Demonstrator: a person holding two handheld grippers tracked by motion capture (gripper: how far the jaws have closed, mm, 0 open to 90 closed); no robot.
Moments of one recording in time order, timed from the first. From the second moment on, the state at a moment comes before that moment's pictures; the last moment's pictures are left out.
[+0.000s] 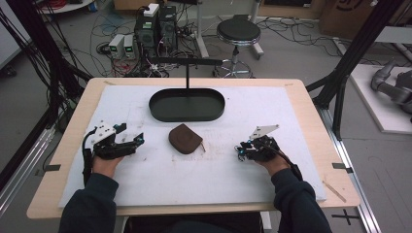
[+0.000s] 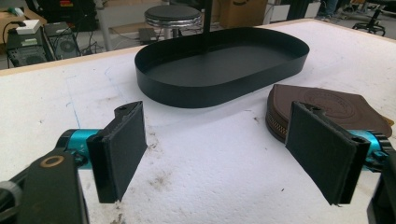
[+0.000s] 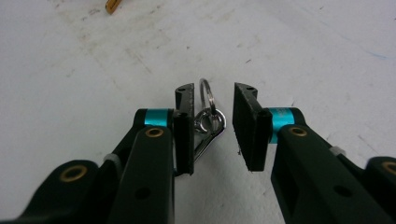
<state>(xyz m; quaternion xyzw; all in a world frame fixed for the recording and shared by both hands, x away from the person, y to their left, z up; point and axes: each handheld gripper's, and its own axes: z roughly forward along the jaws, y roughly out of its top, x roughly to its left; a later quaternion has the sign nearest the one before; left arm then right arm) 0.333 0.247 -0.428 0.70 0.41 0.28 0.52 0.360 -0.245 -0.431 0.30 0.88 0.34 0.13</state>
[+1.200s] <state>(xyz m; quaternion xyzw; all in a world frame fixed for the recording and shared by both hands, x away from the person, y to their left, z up) 0.333 0.247 -0.428 0.69 0.41 0.27 0.53 0.359 -0.255 -0.396 0.31 0.85 0.40 0.17</state>
